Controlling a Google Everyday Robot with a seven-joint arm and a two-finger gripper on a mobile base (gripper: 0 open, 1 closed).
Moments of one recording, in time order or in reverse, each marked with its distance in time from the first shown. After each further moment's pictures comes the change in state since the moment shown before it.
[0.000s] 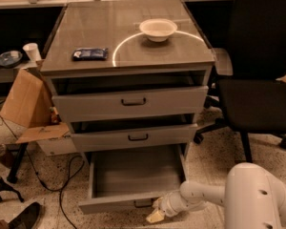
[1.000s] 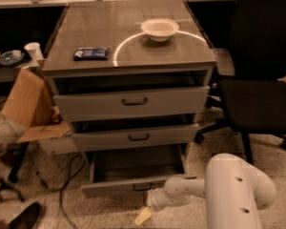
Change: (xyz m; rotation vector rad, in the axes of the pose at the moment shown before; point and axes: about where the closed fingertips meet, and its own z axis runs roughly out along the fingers) arm -0.046 0.001 0.050 0.012 0.014 0.008
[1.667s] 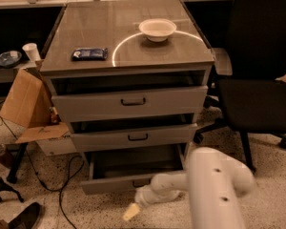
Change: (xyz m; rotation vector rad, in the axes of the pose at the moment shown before) arm -0.035 -0.001 0.034 0.008 0.009 0.005
